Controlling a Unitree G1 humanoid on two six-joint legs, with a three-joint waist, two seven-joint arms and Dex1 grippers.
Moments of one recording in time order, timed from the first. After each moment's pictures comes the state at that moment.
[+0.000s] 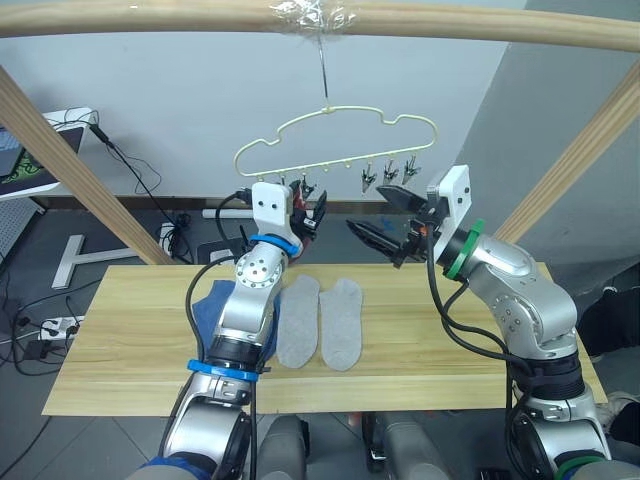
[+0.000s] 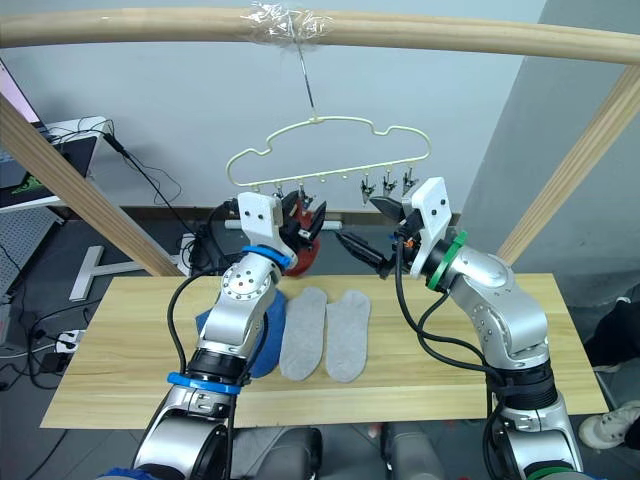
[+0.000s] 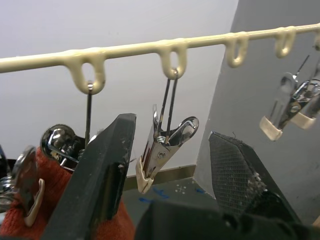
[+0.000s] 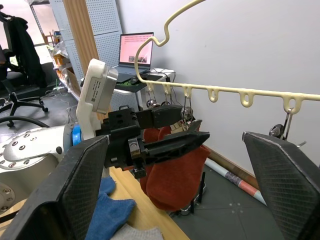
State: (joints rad) left arm -0.58 0.14 -0.05 0.24 0.02 0.02 -0.19; right arm -0.52 -0.33 0.03 -0.32 0.47 0.60 0.61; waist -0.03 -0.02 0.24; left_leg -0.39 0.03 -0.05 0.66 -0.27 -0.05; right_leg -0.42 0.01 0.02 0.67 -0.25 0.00
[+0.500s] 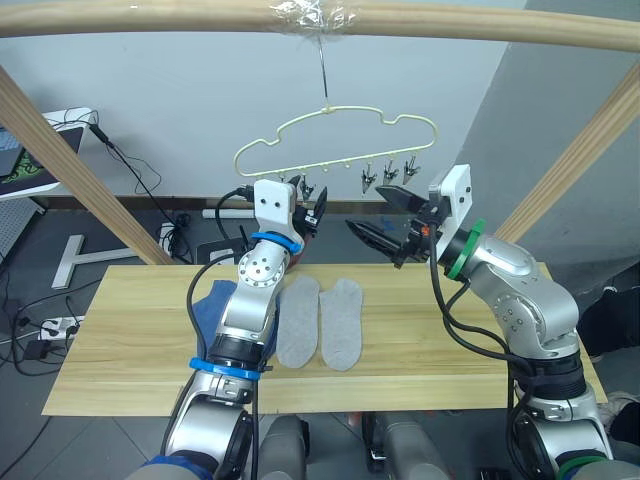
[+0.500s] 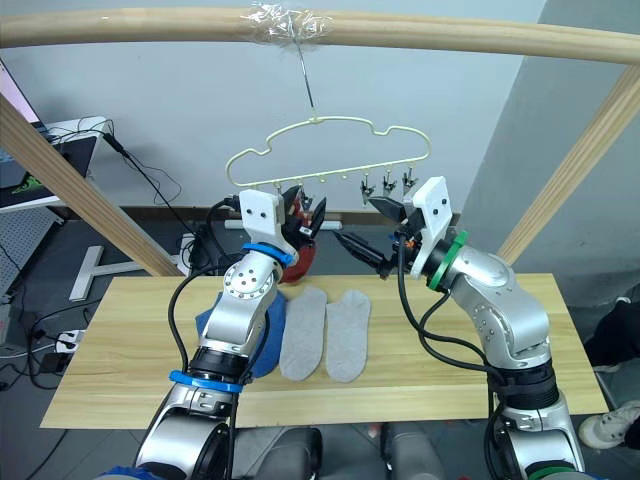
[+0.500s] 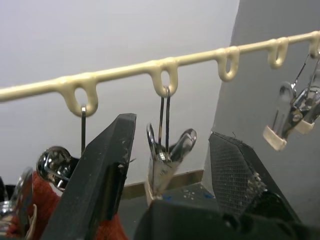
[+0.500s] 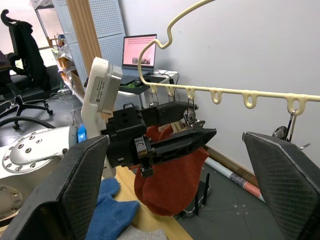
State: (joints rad) left arm -0.60 0.14 -0.05 0.24 0.06 0.01 -0.16; right arm -0.52 -0.34 0.03 -0.32 0.49 0.60 0.61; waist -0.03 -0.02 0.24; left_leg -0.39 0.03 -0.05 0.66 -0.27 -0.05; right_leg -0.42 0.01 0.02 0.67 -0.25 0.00
